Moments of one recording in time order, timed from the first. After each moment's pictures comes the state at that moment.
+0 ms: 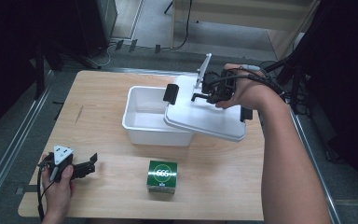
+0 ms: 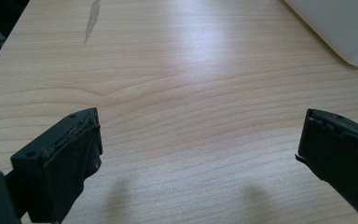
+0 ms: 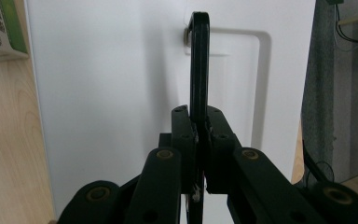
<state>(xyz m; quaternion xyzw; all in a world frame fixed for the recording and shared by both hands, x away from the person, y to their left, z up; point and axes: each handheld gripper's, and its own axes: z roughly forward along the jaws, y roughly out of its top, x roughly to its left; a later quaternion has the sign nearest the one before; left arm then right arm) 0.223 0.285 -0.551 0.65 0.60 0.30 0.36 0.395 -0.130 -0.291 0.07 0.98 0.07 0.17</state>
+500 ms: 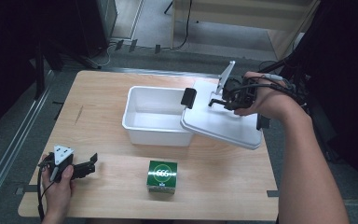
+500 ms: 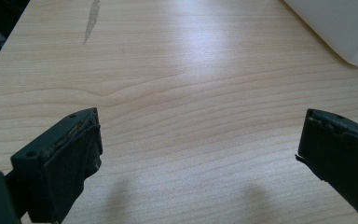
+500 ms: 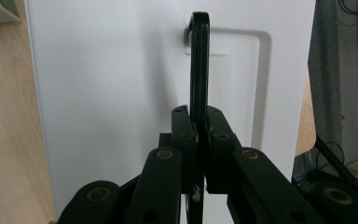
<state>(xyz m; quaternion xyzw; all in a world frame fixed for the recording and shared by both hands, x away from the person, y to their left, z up) 0.223 0.285 -0.551 0.65 0.59 0.30 0.36 0.384 -0.180 -0.298 0.10 0.98 0.07 0.17</state>
